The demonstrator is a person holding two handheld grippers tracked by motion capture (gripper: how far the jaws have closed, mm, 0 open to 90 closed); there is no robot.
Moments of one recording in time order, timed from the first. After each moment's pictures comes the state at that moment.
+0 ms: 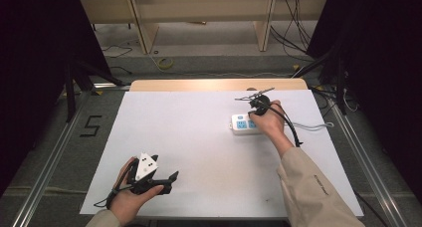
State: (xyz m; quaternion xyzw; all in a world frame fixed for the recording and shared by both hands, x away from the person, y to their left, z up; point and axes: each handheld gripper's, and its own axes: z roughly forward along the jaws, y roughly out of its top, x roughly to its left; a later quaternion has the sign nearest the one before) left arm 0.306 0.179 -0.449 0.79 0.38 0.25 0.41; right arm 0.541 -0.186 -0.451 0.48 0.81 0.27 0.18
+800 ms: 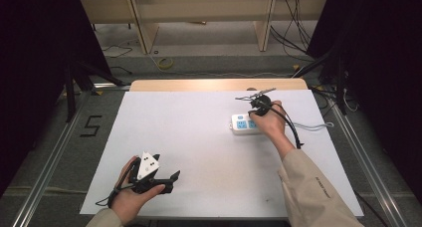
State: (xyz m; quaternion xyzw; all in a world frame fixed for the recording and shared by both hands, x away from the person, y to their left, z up) left arm 0.308 0.176 -0.449 0.79 0.38 0.25 0.41; right arm 0.538 -0.188 -0.449 0.47 0.81 0.29 0.19
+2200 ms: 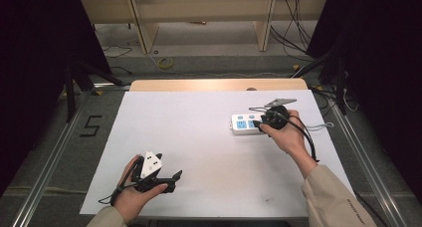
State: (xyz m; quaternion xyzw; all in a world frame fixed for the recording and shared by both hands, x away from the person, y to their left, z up) left arm 0.312 0.170 -0.450 0.80 0.37 0.25 0.41; right arm 0.477 -0.221 -0.429 0.44 0.81 0.35 0.19
